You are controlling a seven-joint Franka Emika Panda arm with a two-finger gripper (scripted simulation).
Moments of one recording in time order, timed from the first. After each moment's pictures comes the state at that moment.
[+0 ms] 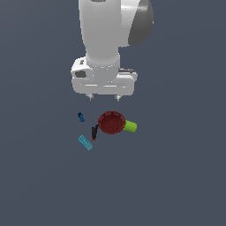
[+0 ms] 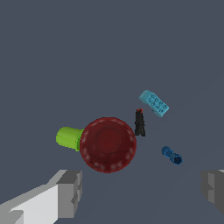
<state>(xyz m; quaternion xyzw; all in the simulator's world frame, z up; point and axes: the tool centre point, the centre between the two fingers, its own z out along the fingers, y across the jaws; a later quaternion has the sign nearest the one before) -0.012 -0.032 0.299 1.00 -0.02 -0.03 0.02</state>
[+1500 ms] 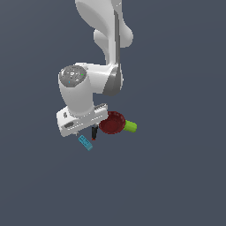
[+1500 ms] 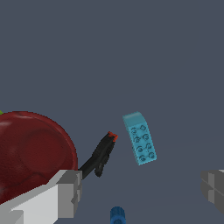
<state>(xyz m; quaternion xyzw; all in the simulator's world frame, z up) 0.033 -0.119 0.154 0.97 0.25 -0.03 0.02</state>
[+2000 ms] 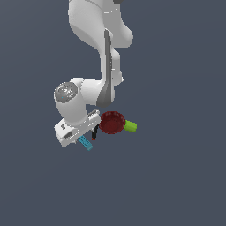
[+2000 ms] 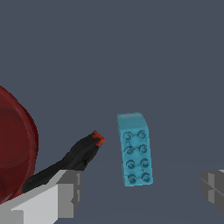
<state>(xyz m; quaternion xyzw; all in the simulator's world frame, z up) 0.038 -0.144 0.097 0.94 0.35 -0.01 0.01</state>
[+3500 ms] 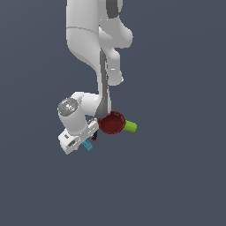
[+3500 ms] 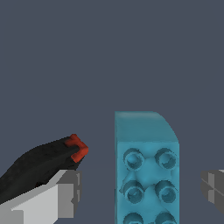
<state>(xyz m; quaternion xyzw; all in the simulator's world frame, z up) 0.041 -0.154 0.028 0.92 0.40 0.00 0.00</state>
